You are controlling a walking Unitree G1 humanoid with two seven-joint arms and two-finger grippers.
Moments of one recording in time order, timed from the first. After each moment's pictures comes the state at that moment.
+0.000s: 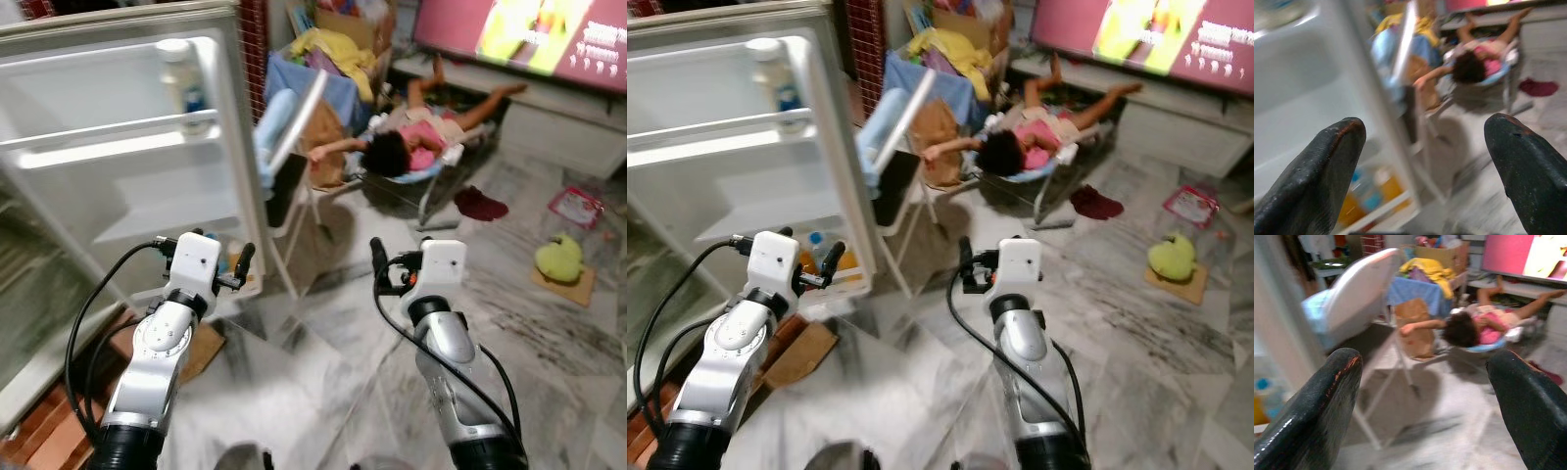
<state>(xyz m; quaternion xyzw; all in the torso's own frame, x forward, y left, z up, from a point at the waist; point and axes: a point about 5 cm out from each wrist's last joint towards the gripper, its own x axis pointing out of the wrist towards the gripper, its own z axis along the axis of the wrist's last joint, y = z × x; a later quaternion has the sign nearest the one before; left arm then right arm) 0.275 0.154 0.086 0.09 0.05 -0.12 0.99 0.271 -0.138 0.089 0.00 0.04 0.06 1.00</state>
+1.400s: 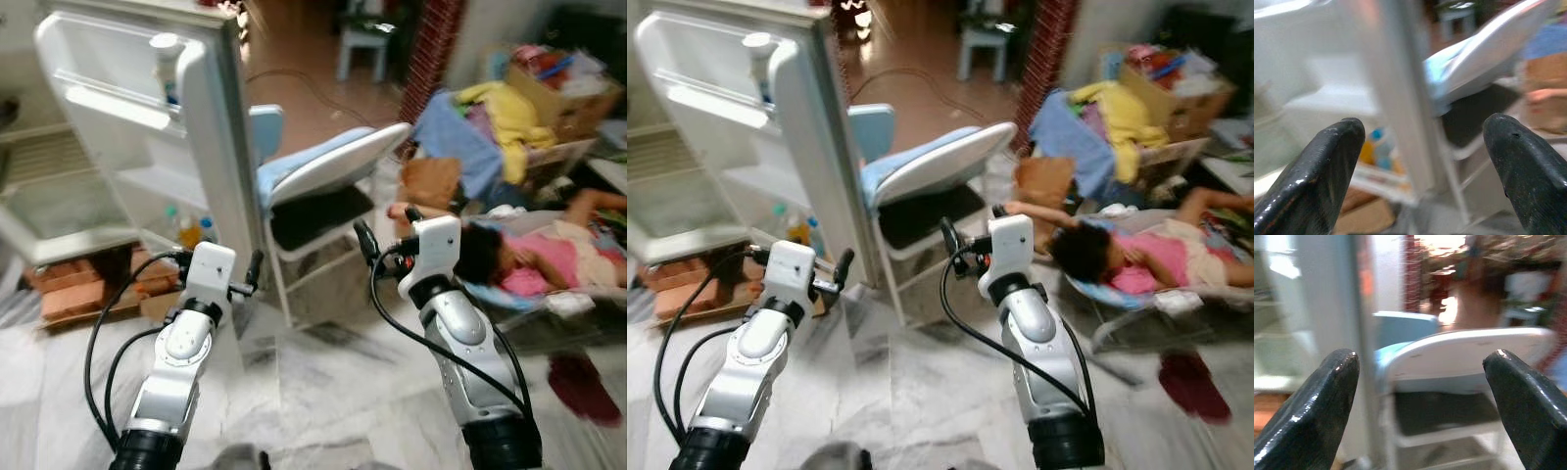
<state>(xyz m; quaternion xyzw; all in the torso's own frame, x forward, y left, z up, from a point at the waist) 0.273 0.154 0.080 0.11 0.05 -0.06 0.99 0.284 -0.117 0.119 0.01 -0.03 0.17 0.98</state>
